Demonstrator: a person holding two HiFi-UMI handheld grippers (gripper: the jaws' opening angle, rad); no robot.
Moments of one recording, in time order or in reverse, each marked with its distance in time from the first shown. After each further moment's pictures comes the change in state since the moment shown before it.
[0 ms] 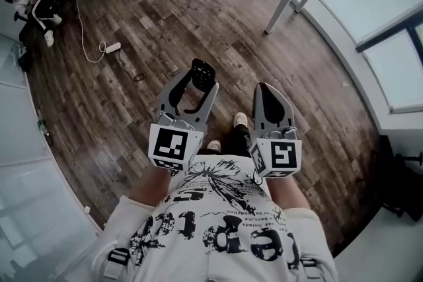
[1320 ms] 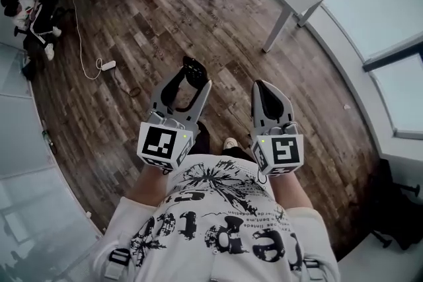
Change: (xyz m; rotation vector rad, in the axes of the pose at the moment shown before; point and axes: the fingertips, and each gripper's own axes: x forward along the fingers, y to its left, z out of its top) left arm 0.249 0.020 0.049 0.007 0.014 0.026; right arm 0.179 -0.195 0.026 0.035 0.035 0.110
